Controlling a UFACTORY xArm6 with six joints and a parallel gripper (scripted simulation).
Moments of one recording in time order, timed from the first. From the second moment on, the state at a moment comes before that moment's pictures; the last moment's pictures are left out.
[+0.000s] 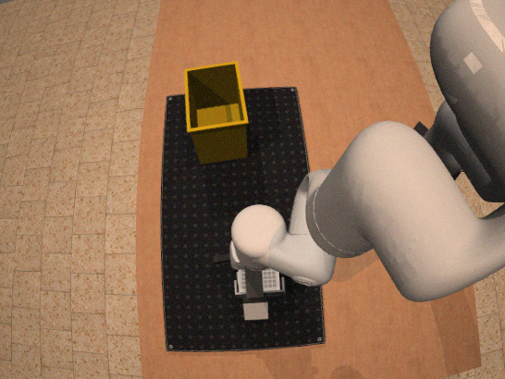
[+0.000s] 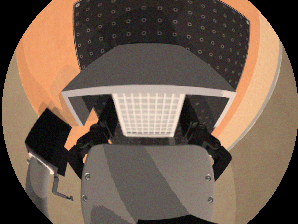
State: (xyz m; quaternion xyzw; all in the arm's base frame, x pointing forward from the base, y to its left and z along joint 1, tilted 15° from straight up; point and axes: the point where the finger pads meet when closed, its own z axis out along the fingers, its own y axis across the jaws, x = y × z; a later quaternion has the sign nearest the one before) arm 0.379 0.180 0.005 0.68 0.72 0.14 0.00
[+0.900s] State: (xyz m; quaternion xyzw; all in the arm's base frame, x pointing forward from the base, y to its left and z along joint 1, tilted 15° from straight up) arm 0.372 0.172 0.045 0.68 0.72 0.13 0.00
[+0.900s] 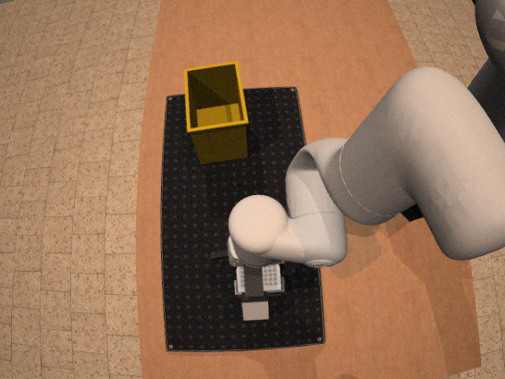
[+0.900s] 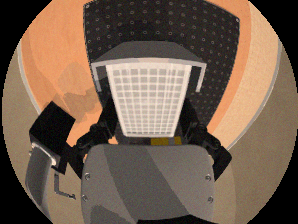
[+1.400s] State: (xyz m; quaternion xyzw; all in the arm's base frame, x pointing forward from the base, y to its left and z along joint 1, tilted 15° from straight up) arm 0.368 0.168 0.066 0.68 0.72 0.13 0.00
